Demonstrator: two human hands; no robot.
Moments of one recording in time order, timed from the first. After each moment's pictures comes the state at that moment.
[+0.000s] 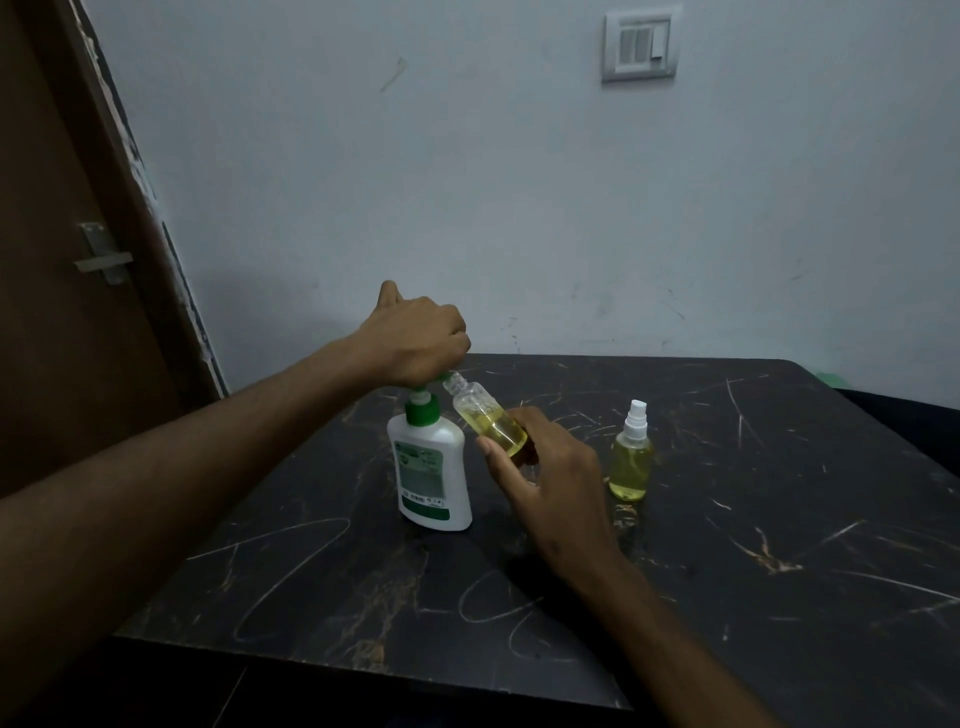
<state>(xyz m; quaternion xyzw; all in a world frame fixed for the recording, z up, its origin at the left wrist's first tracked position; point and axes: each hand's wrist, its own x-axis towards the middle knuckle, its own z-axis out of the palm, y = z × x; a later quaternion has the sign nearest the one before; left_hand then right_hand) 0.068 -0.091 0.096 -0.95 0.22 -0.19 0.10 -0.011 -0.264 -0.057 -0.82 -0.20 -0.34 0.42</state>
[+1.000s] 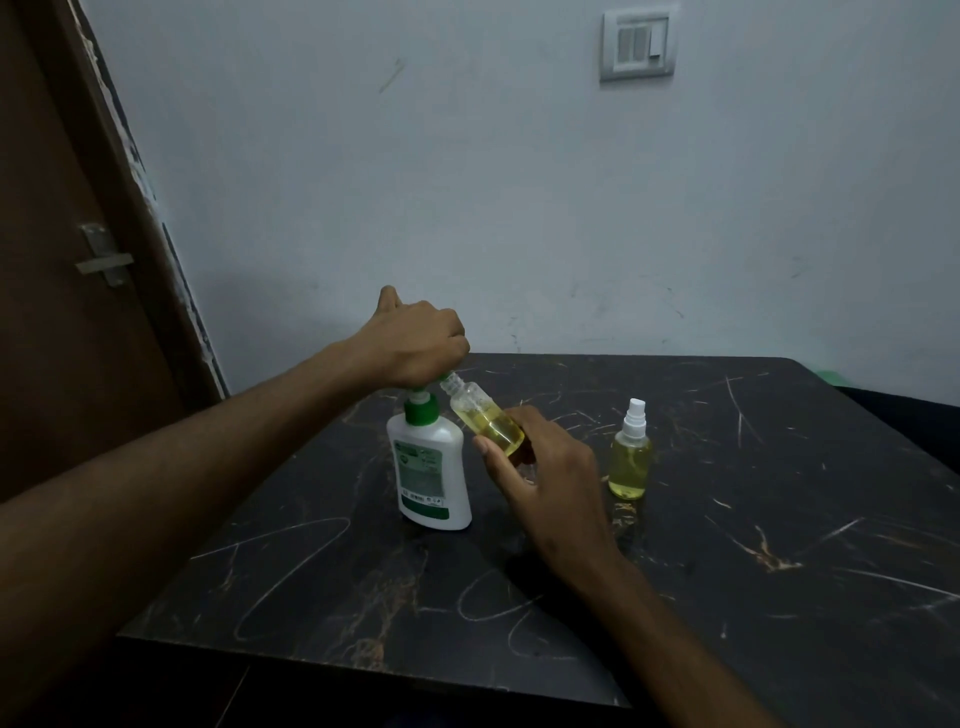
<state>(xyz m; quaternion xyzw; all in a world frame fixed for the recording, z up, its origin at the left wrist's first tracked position) 0.067 -0.093 0.095 -0.95 0.21 -0.19 0.12 -0.011 -0.263 -0.056 -0.81 -0.21 -0.34 0.42</state>
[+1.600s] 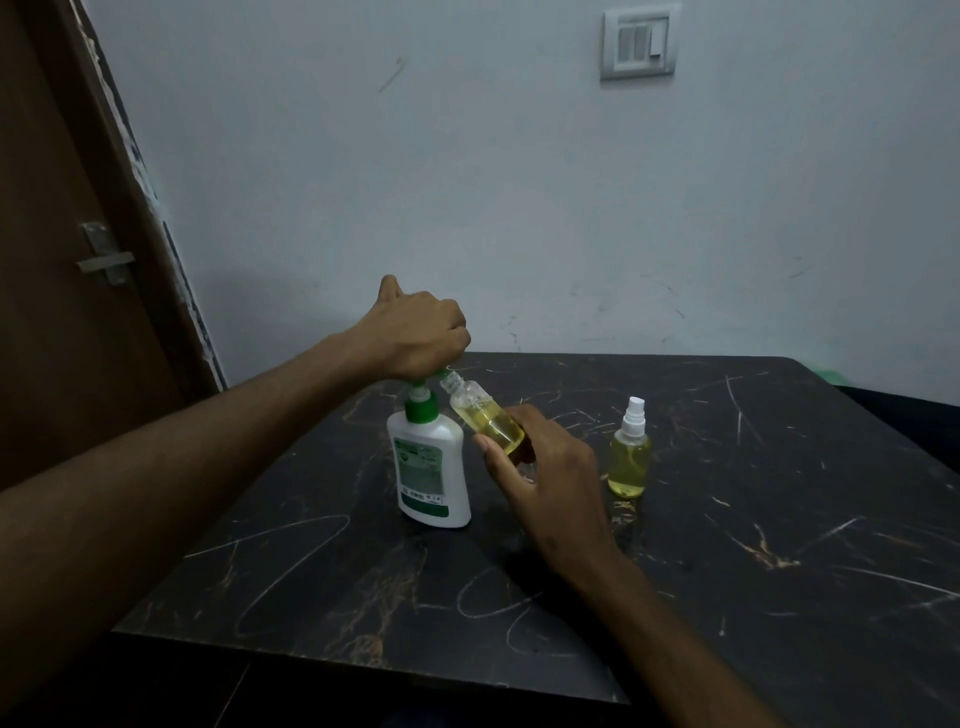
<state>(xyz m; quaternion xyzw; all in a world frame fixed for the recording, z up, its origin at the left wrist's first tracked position) 0.069 -0.093 0.100 -0.95 0.22 -0.20 0.11 -0.012 -0.264 -0.057 -0.81 -0.22 -0.34 0.43</state>
